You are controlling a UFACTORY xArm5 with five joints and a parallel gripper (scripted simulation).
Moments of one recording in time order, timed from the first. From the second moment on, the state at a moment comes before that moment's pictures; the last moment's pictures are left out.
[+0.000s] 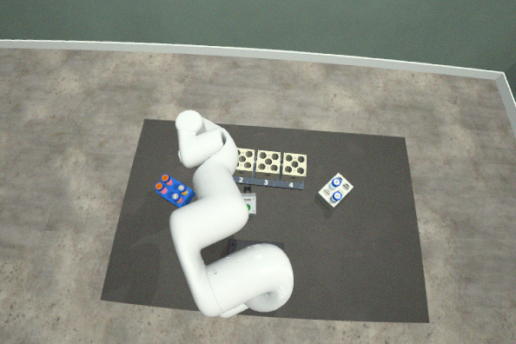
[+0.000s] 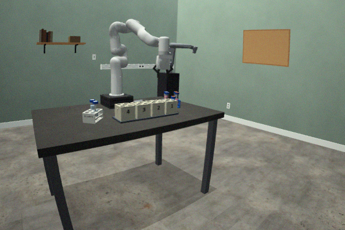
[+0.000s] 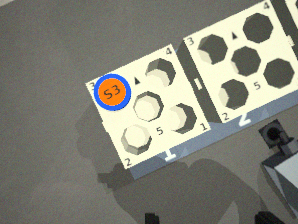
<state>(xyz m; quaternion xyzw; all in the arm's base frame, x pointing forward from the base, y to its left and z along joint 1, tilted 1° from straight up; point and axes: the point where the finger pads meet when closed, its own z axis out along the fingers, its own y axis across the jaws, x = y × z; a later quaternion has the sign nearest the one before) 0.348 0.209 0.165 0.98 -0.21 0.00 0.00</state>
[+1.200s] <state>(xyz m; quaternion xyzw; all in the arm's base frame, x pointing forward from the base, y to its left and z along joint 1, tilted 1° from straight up) 0.285 0.357 0.167 0.98 -0.21 0.00 0.00</state>
